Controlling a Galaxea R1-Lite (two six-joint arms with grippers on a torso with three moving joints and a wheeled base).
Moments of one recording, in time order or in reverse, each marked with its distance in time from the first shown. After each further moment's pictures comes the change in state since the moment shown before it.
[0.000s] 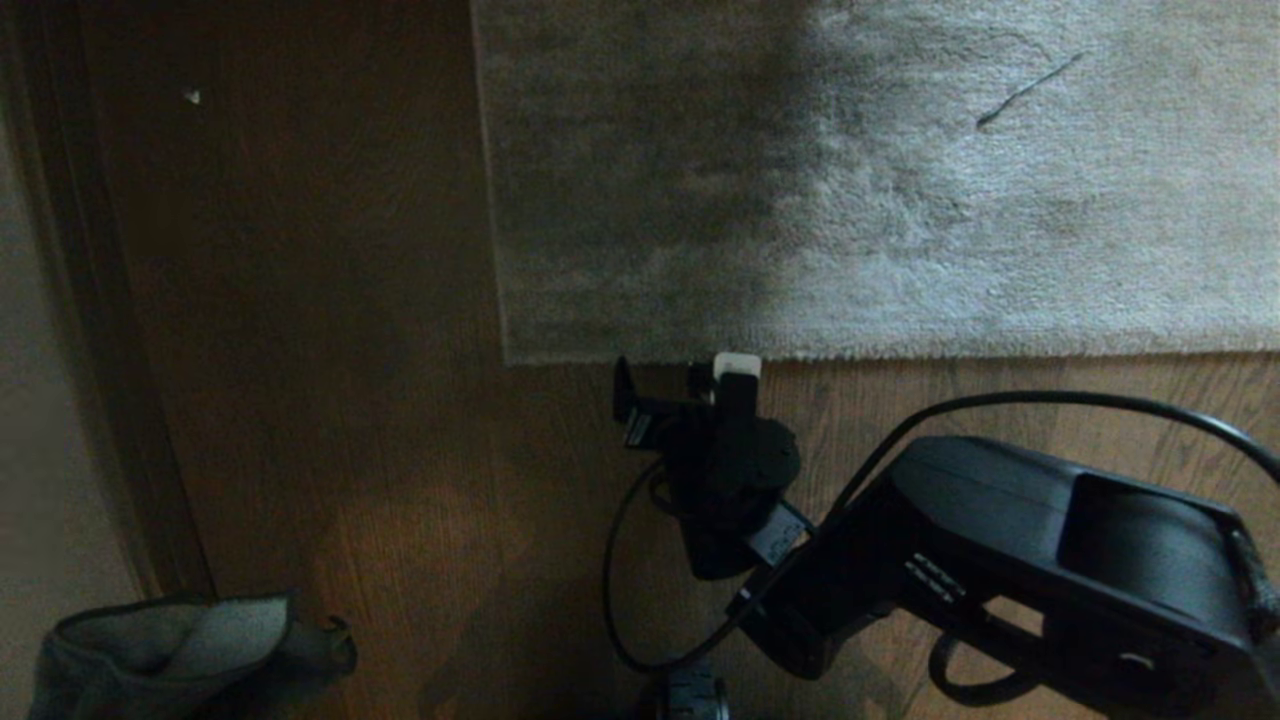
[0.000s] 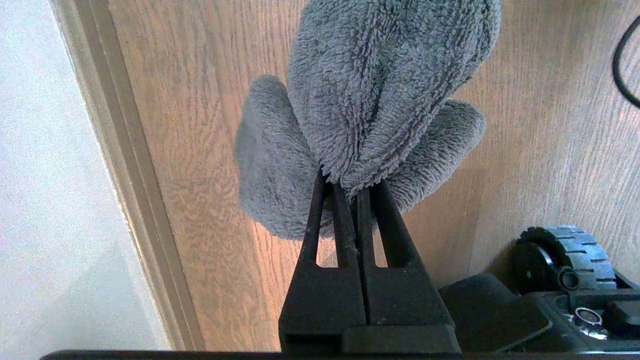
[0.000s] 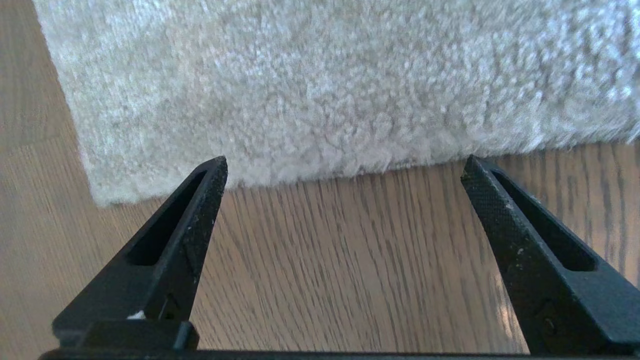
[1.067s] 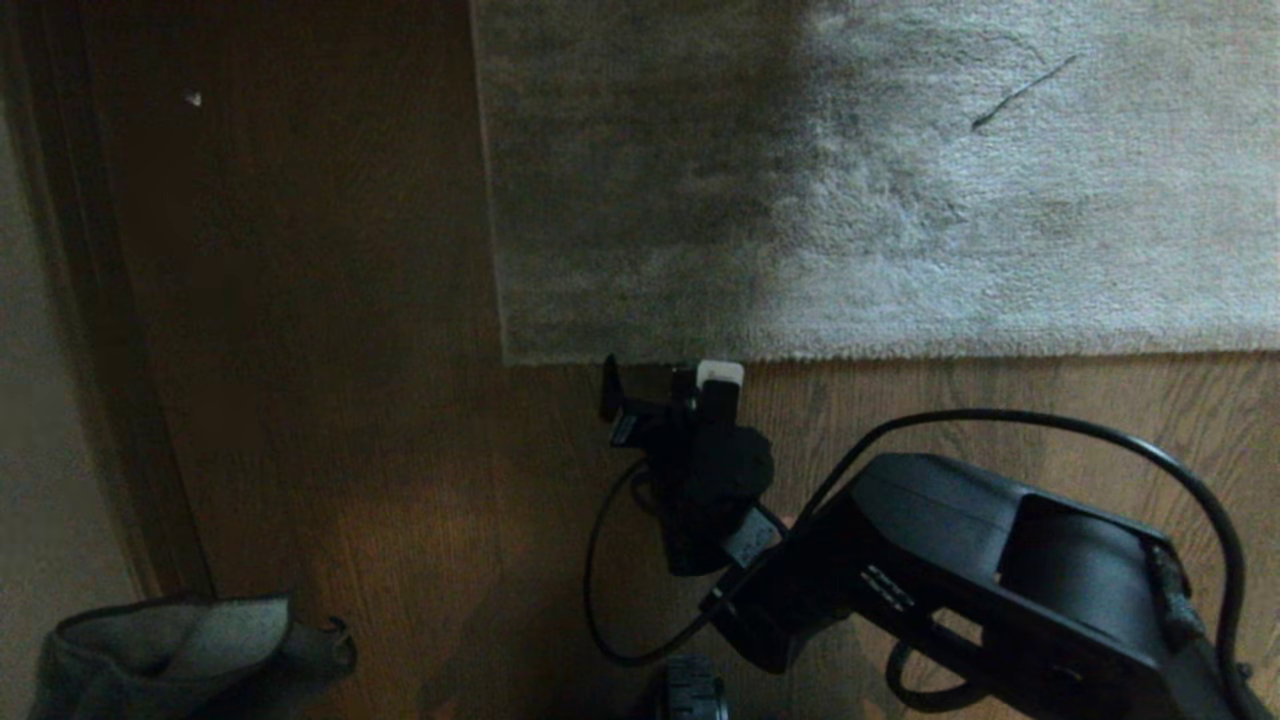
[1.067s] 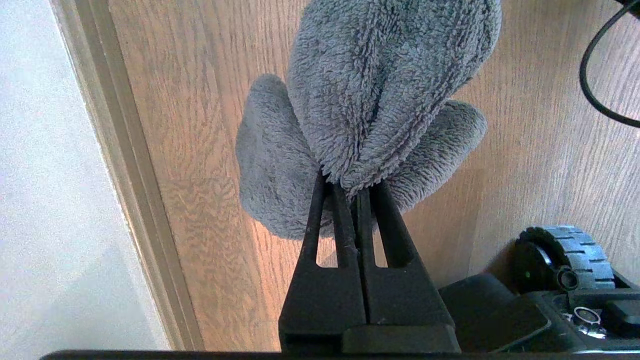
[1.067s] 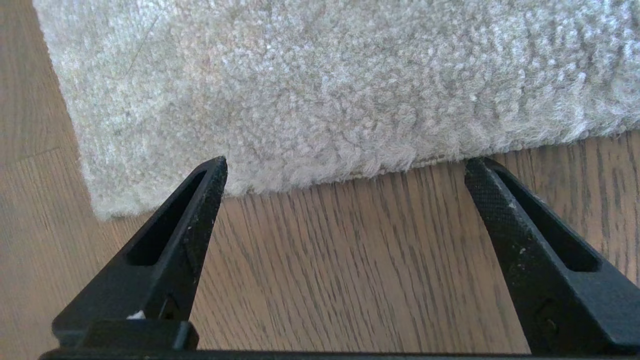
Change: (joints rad) left arm 0.000 0.000 0.000 0.000 0.000 0.000; right arm -0.001 0.097 -0.140 -0.004 -0.007 0.002
